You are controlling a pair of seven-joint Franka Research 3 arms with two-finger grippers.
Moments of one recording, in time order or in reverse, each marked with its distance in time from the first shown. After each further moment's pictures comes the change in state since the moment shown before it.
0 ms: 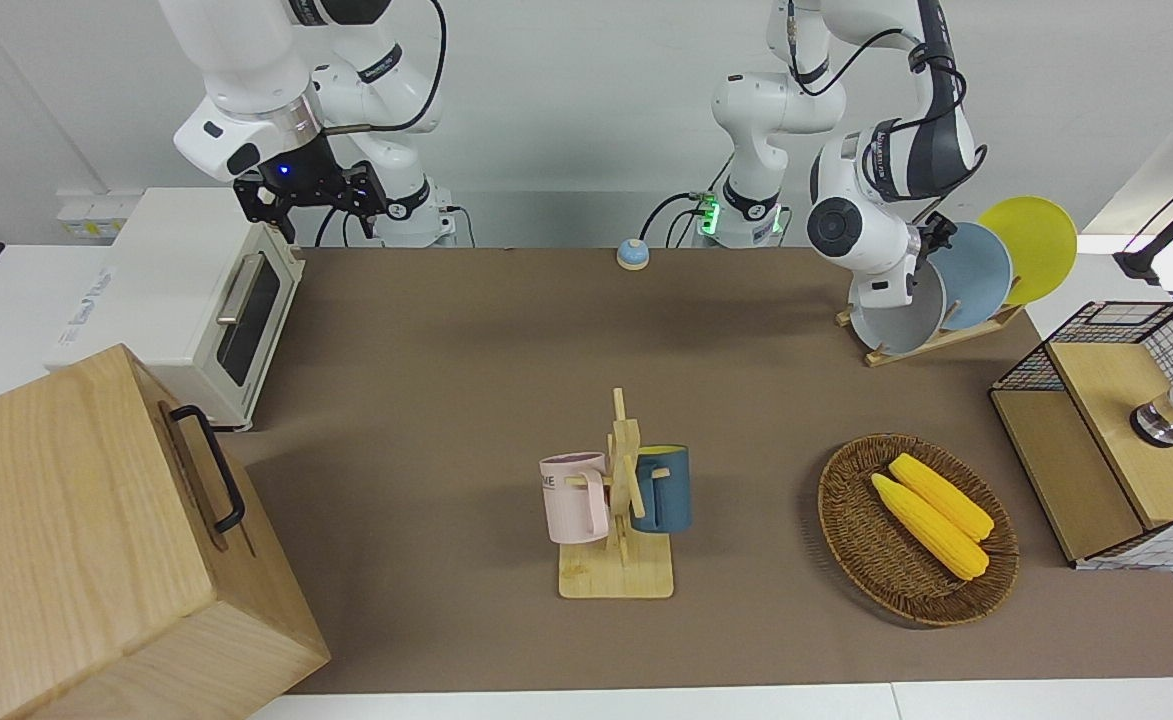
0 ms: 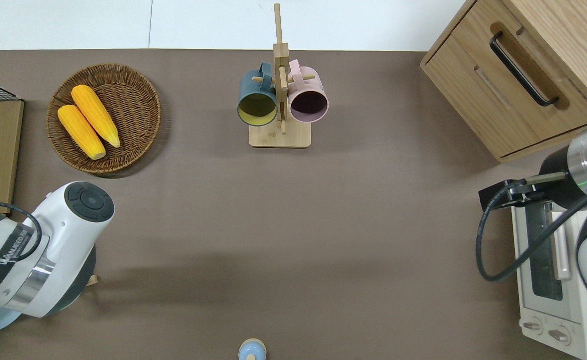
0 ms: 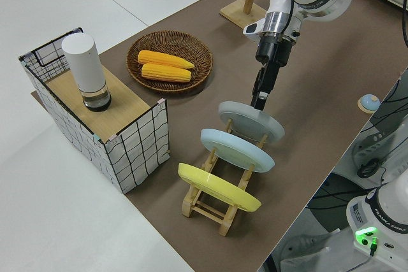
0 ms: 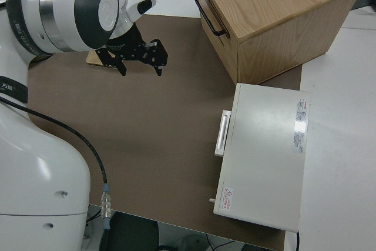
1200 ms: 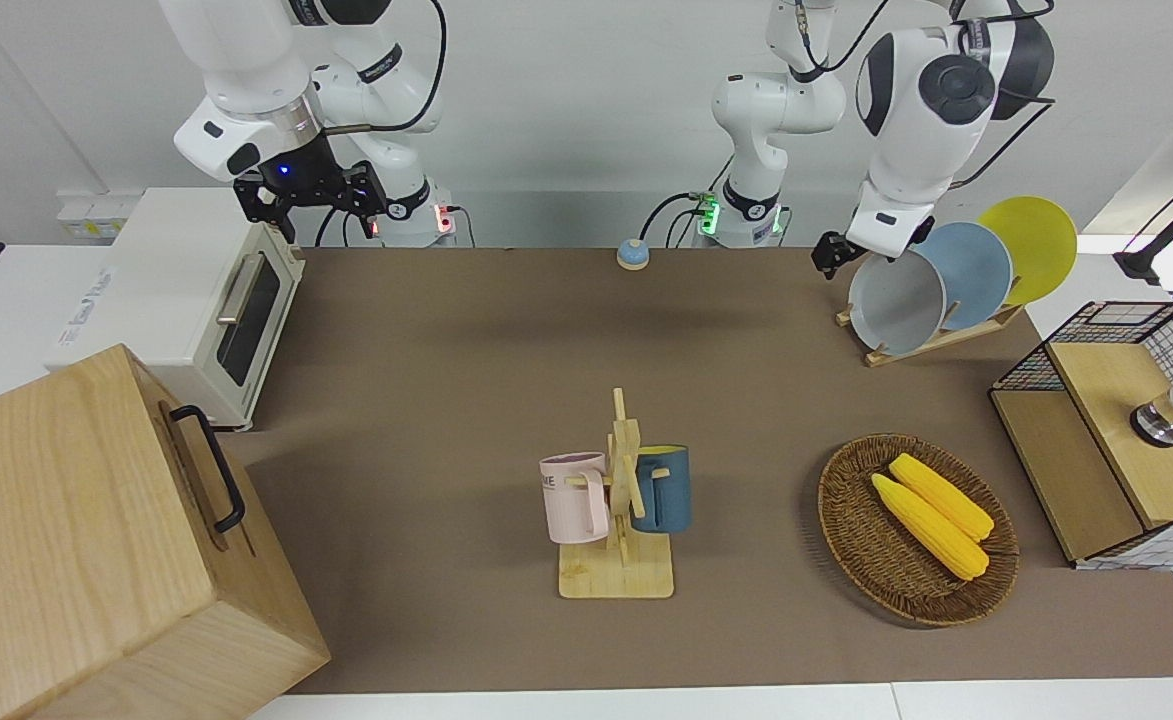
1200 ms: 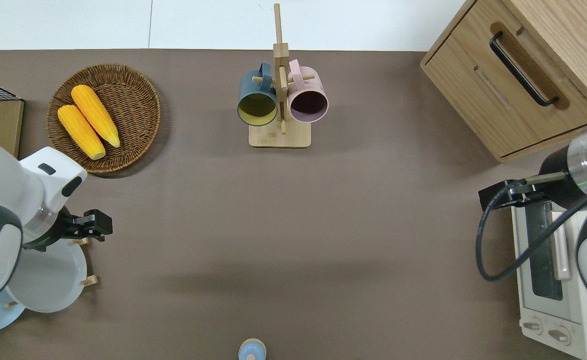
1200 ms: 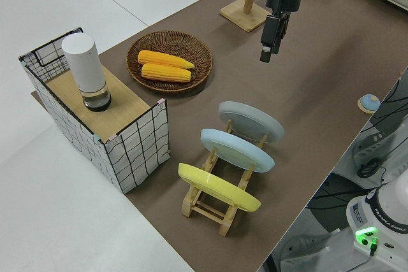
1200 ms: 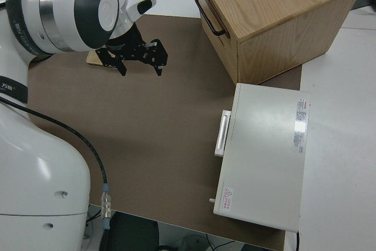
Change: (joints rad) left arm 0.001 -0.023 0.009 0.356 -0.697 0.014 0.562; right arm 0.000 0.000 0.000 0.000 0.000 0.000 0.000
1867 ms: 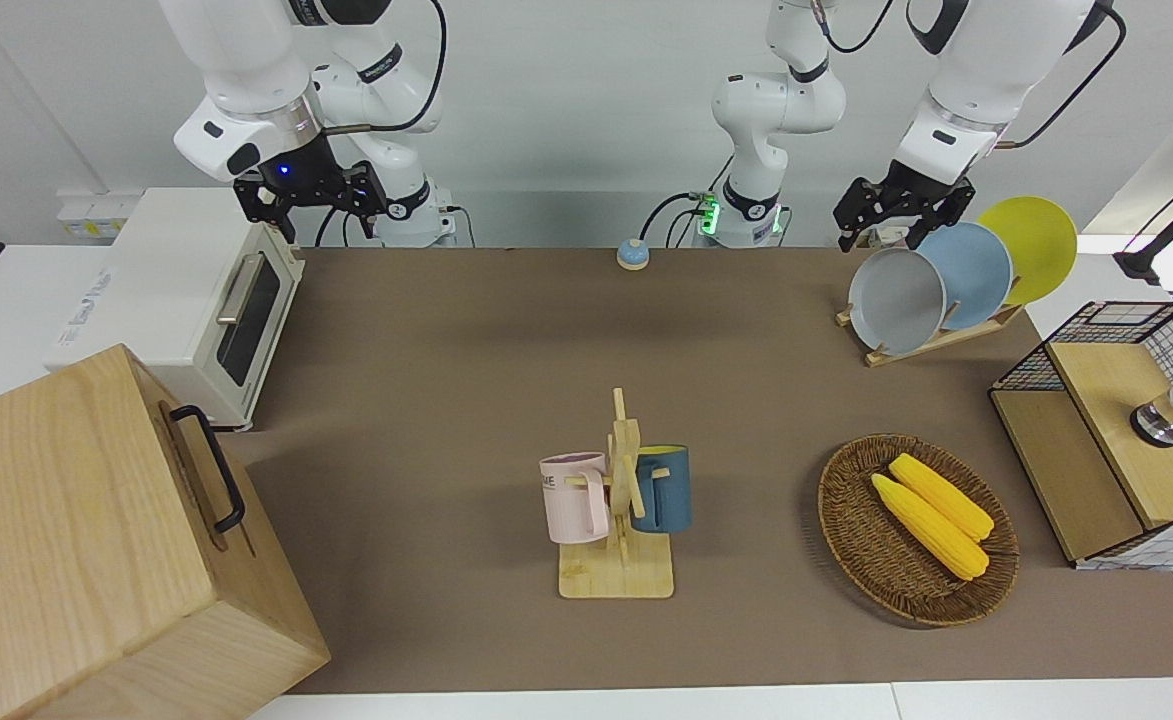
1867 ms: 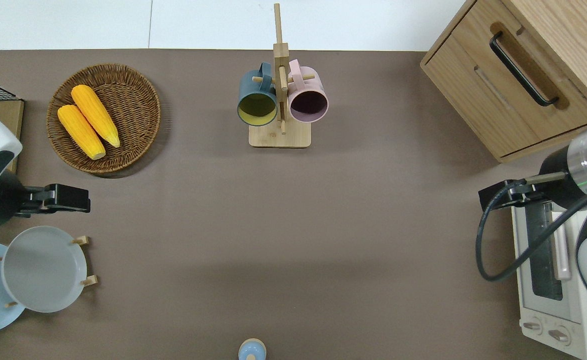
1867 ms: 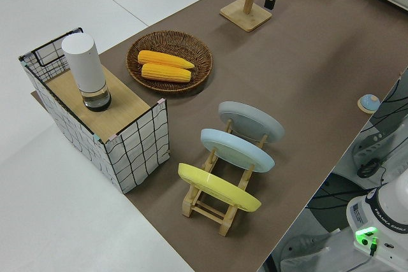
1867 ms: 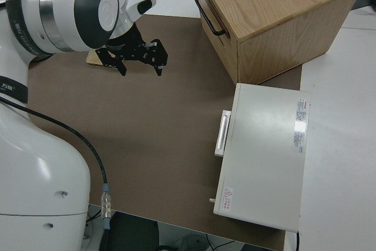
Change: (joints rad) left arm 0.010 0.000 0.038 0.187 -0.147 0.009 0.164; right arm 0.000 0.000 0.000 0.000 0.000 0.000 0.000
